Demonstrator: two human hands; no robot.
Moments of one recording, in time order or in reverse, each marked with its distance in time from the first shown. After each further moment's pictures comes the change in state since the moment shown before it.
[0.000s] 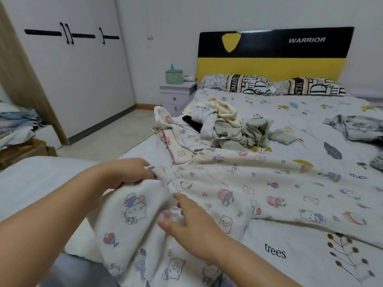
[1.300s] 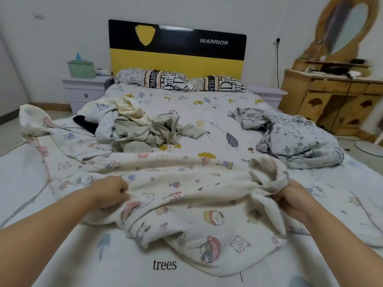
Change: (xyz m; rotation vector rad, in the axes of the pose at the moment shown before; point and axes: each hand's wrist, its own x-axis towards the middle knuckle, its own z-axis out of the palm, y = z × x) left_hand 0.131 0.126 0.168 0.731 0.057 0.453; right_hand -0.153 0.249 -0.290 0.758 0.870 0.491
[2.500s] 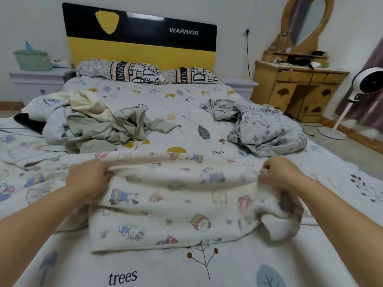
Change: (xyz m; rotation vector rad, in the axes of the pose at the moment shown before) left_hand 0.048 0.053 0.005 -0.014 0.401 -0.053; right_hand 0.015 -0.041 -0.046 -1.418 0.199 -0.080
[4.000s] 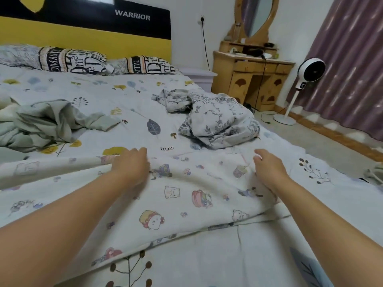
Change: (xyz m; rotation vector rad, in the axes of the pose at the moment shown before) left_hand 0.063 0.234 0.046 -0.024 -0.142 0.272; right_hand 0.038 0.111 0.020 0.421 0.220 0.257
